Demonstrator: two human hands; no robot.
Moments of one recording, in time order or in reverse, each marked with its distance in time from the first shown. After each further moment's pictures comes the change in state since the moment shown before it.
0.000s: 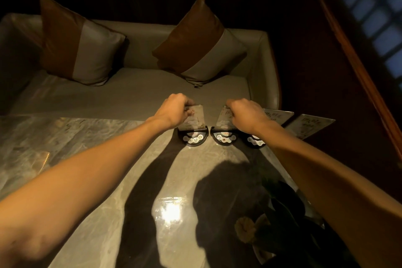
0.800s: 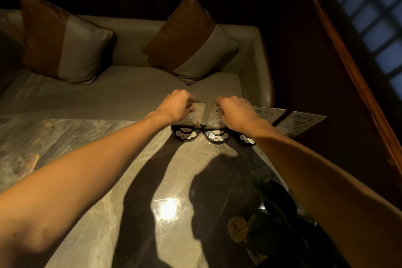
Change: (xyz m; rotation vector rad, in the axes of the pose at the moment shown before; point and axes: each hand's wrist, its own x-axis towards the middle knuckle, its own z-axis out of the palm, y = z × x) left_hand 0.023 0.024 0.013 0.062 -0.048 0.096; right_hand 0.008 0.003 0.008 0.029 0.012 0.004
